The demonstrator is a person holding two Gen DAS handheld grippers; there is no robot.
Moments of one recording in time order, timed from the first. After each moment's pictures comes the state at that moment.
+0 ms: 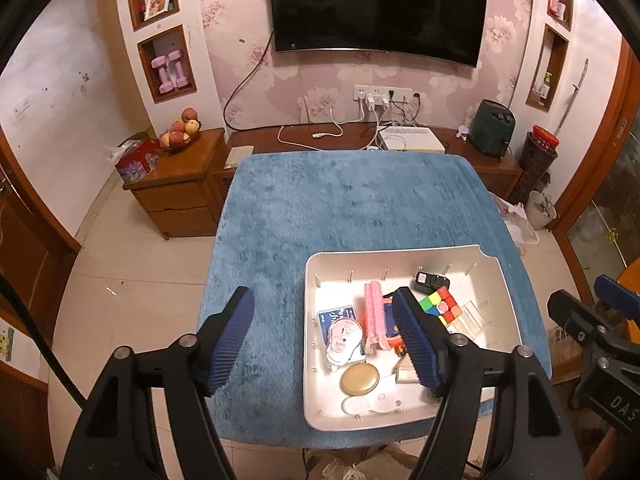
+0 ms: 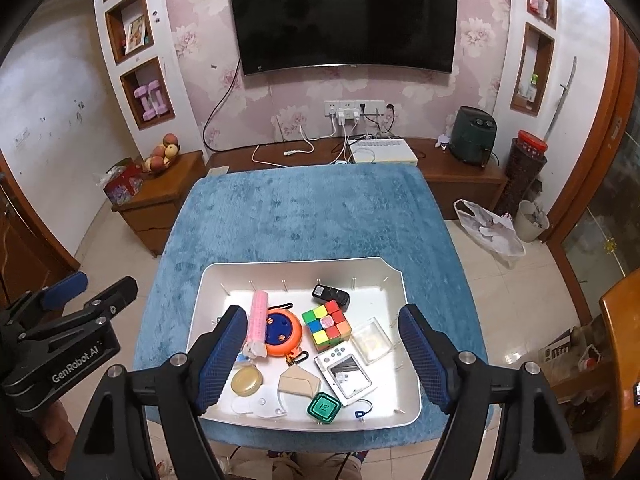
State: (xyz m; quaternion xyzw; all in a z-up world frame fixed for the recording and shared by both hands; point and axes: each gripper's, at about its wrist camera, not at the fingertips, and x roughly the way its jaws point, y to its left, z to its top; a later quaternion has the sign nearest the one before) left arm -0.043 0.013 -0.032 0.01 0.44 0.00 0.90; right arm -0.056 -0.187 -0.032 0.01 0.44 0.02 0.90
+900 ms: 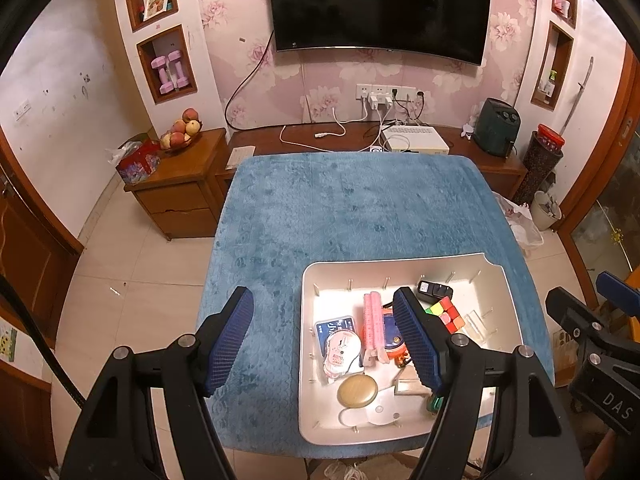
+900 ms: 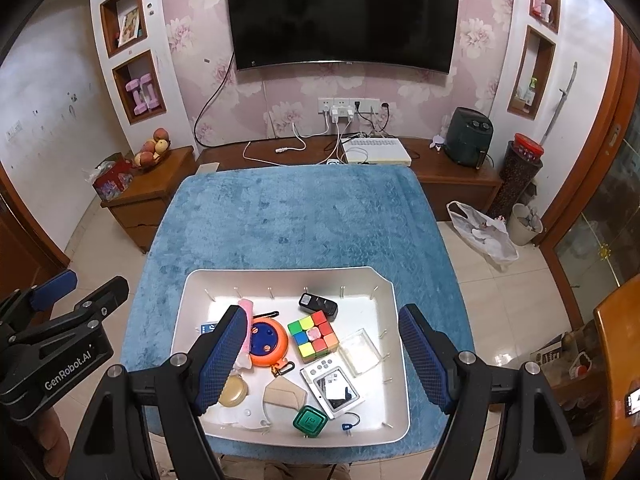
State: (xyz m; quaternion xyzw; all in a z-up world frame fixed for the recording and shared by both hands) left arm -0.027 0.010 -0.035 0.01 0.44 0.00 0.90; right arm -0.033 -0.193 -0.038 0.00 0.45 0.01 0.89
